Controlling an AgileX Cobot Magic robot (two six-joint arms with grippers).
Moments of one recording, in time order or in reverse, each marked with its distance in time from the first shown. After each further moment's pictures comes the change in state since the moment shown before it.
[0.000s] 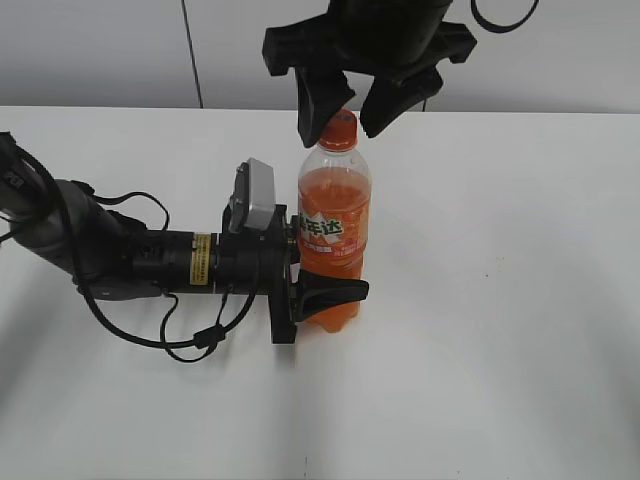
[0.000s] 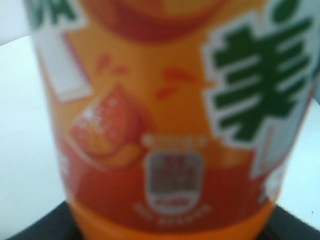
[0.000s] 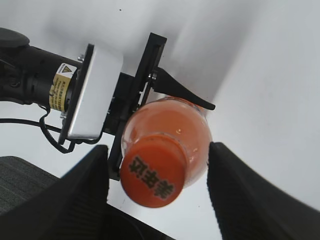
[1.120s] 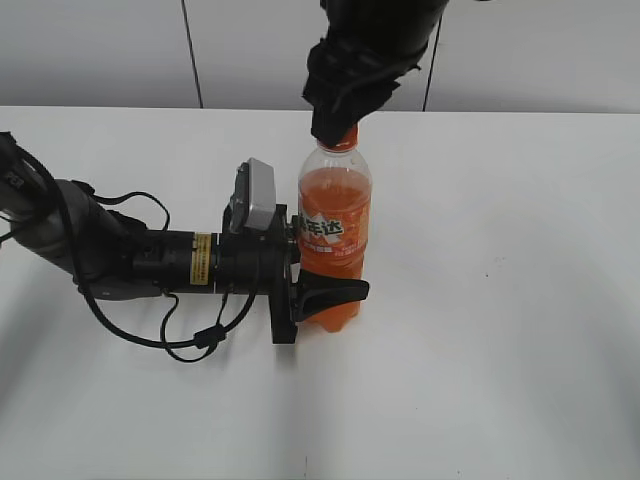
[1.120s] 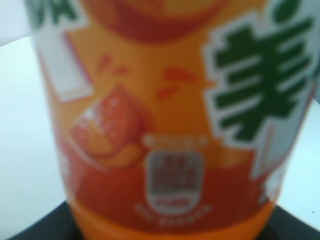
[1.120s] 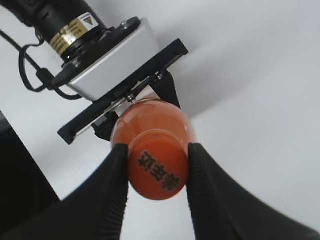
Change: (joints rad) left arm 0.000 0.000 -0.001 0.000 0.001 0.001; right arm 0.000 -0.005 -0.024 0.000 0.021 -0.610
